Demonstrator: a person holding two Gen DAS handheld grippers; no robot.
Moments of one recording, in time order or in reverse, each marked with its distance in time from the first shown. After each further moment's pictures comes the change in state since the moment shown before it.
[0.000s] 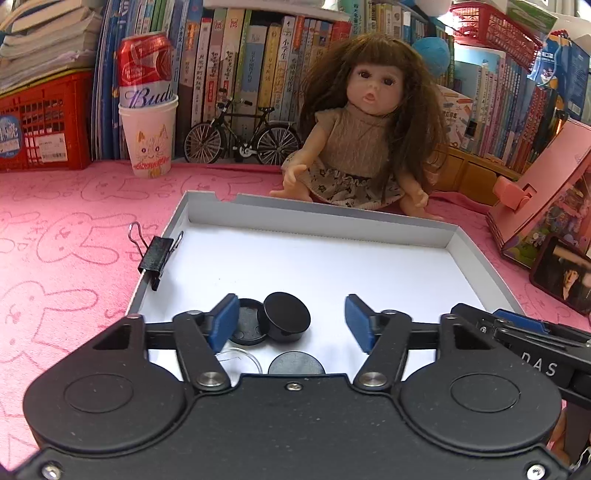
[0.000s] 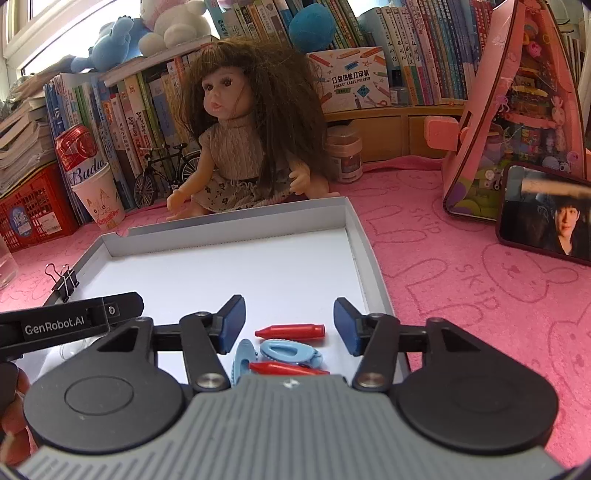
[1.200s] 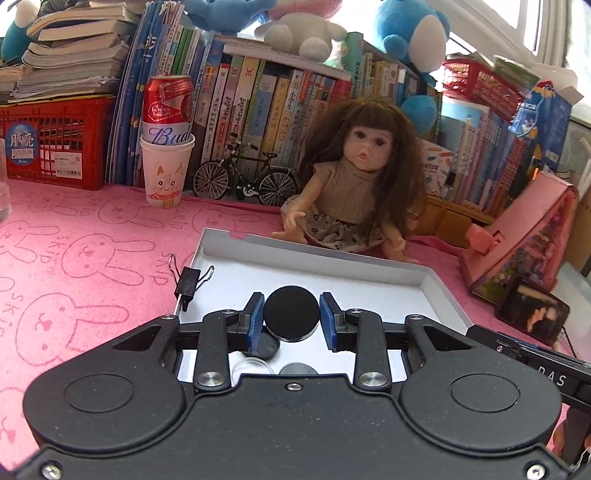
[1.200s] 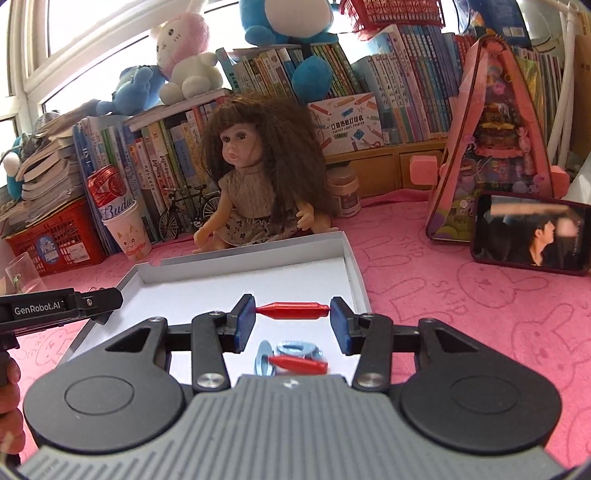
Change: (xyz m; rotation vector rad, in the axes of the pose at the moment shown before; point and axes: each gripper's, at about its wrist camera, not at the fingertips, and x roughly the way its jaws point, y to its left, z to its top) left arm -0.046 0.022 0.011 -0.069 -0.089 -0.068; right arm -0.044 -0.002 0.003 0.031 -0.086 0.033
